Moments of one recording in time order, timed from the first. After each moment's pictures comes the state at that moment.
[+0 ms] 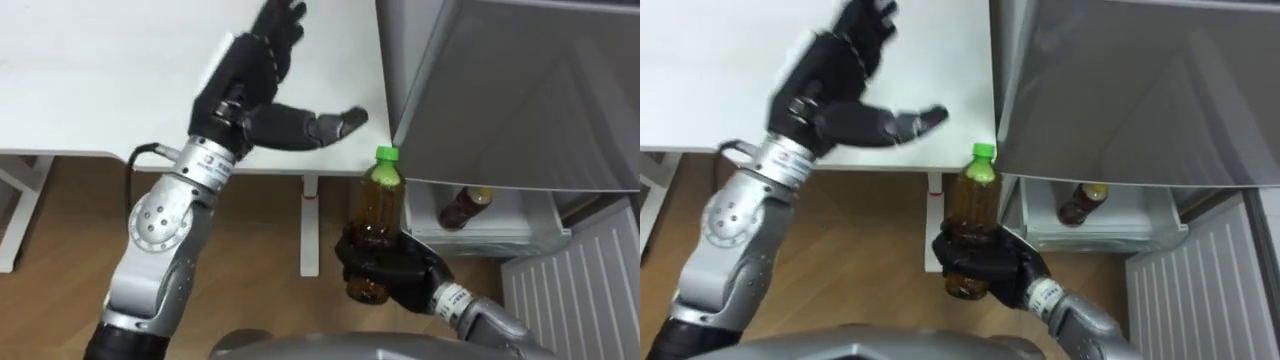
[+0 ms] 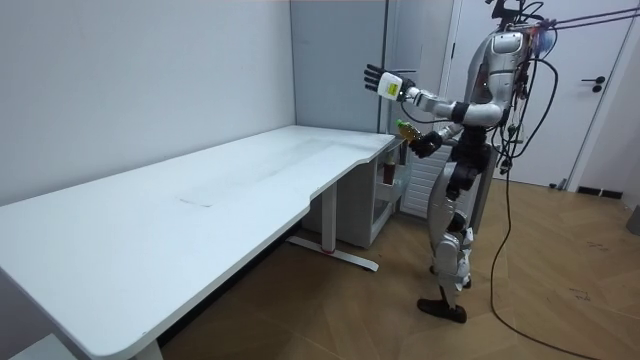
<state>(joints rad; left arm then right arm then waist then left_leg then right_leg) 0.13 0.23 -0.15 -0.29 -0.32 -0.18 -0.10 0.28 -0.29 0.29 0.50 0.66 0.00 0.59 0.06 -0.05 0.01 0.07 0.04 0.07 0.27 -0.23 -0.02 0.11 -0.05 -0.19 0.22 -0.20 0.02</state>
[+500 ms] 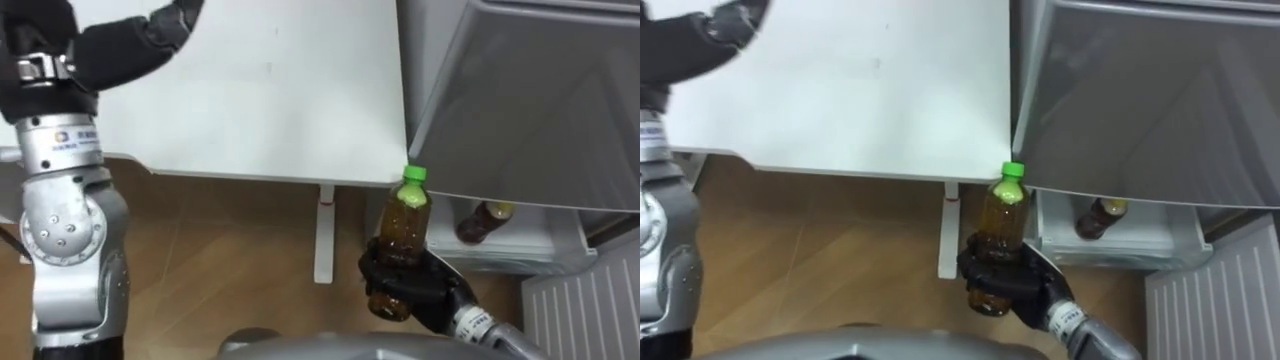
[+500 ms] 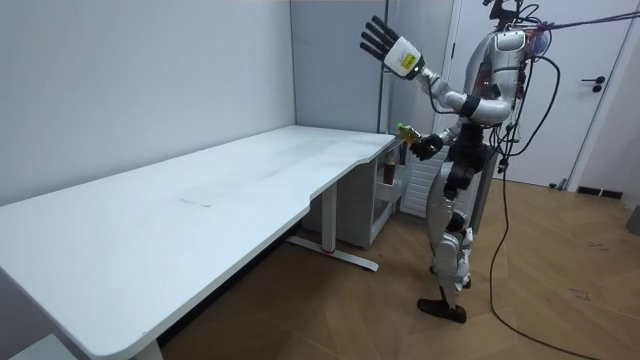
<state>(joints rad) 0.18 0.21 0.18 -0.42 -0.11 -0.32 0.26 0.37 -0.28 0.17 0.52 0.58 -0.04 0.62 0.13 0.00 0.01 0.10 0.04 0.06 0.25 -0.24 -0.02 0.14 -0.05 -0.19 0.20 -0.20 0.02</state>
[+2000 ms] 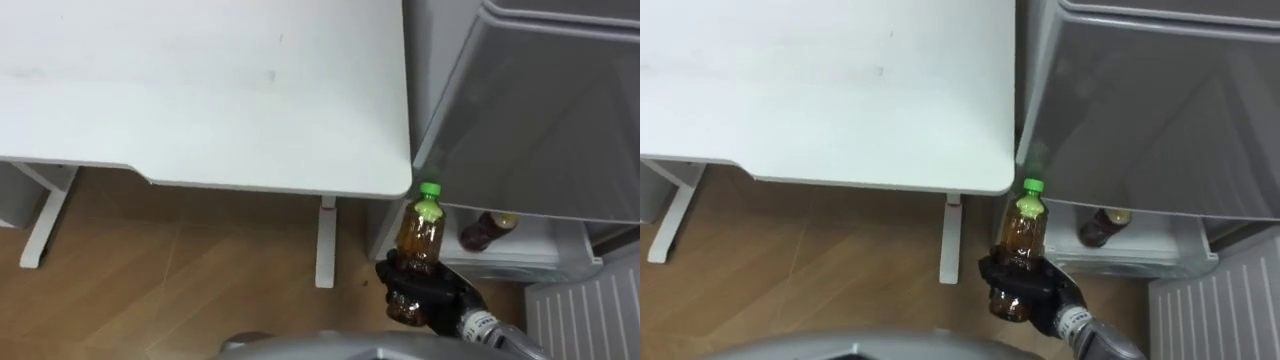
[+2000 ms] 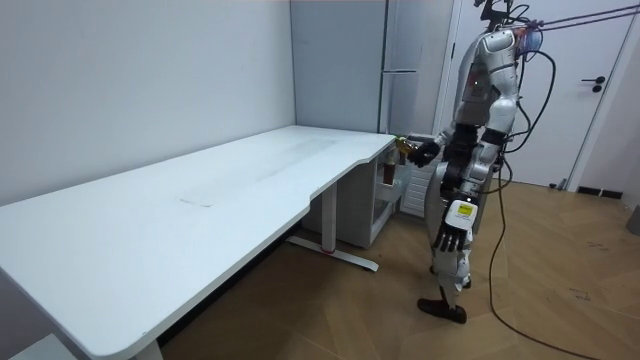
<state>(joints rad) 0.39 0.24 -0.08 1.00 -0.29 0.03 0.13 0.31 -0.27 0.14 0.60 0.58 0.09 0.43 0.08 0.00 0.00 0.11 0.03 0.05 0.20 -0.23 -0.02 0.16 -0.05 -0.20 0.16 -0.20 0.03</state>
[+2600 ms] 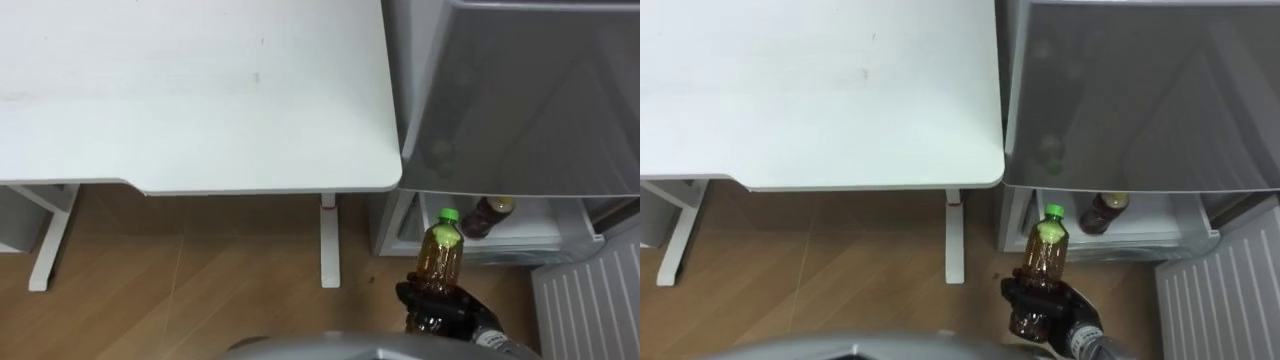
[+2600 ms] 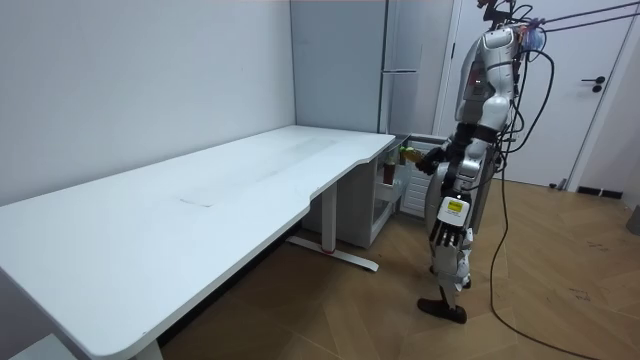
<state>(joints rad) 0.32 0.22 -0.08 1.02 -0.07 0.15 -0.05 0.29 -0.28 0.13 0.74 0.59 0.09 0.27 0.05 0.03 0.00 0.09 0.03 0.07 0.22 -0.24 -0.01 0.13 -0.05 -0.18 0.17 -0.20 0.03</state>
